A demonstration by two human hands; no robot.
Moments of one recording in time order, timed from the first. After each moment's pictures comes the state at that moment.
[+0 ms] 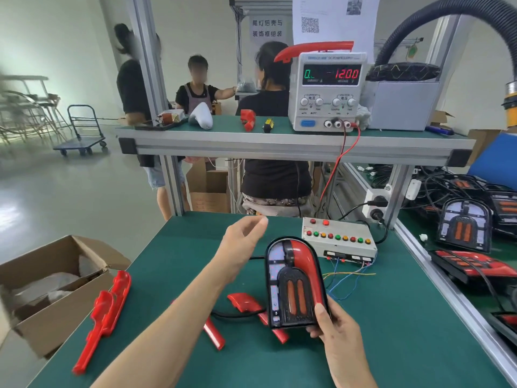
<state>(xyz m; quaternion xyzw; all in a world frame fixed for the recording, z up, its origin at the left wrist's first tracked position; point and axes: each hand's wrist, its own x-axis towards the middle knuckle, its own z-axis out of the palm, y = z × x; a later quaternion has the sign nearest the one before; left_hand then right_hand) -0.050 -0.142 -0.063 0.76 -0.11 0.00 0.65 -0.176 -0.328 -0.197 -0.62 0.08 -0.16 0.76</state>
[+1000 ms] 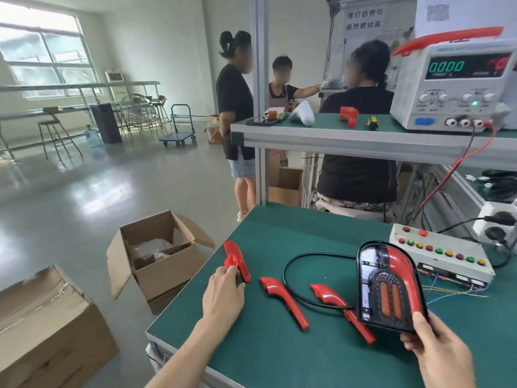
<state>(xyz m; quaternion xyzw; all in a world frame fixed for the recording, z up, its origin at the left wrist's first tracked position) -0.136 0.044 -0.161 0.96 0.13 0.12 0.23 -0.162 -0.340 -0.214 -0.61 0.15 -0.17 0.76</state>
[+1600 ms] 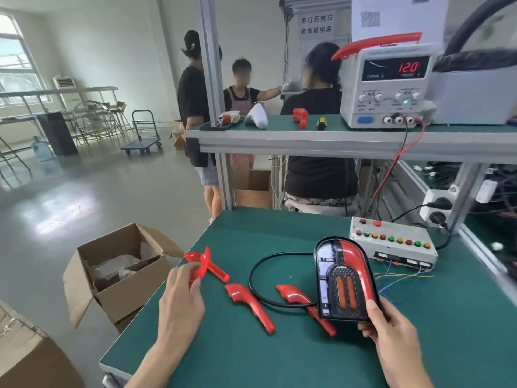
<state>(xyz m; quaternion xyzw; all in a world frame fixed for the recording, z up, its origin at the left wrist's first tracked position) -0.157 0.029 -0.135 0.88 0.07 0.30 0.36 -0.169 -0.333 -0.203 -0.62 0.14 -0.15 0.75</state>
